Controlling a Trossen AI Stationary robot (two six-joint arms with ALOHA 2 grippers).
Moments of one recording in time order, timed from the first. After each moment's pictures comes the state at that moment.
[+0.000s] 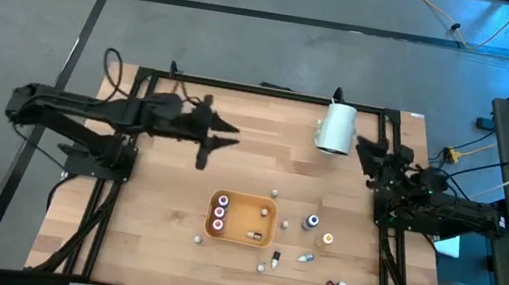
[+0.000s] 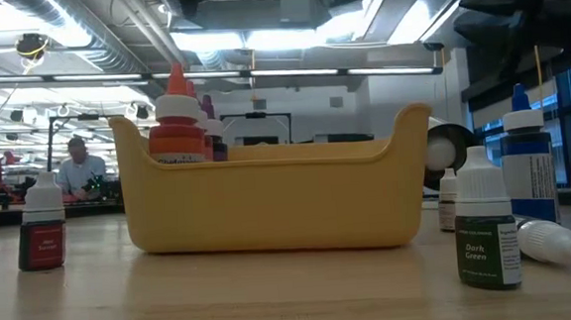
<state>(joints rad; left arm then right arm) 0.08 1.06 0.88 0.01 -0.09 -0.07 -0.11 0.01 0.01 0.45 0.35 0.34</state>
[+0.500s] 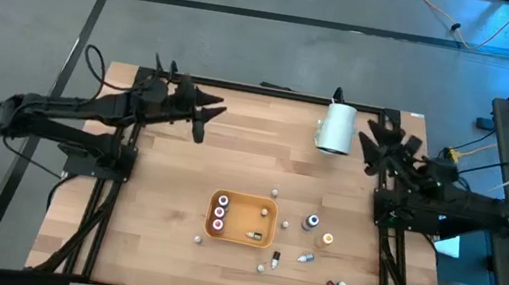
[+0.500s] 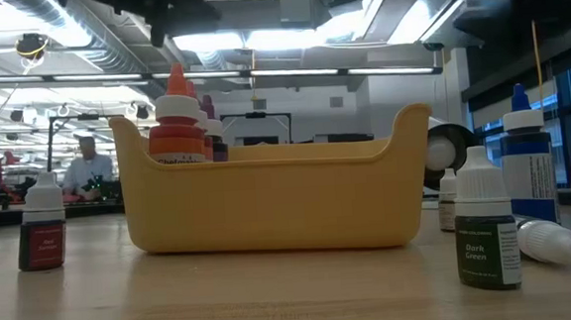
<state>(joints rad) 0.28 0.92 0.74 0.05 -0.19 -0.11 -0.11 0.20 0.26 0.24 0.52 0.22</state>
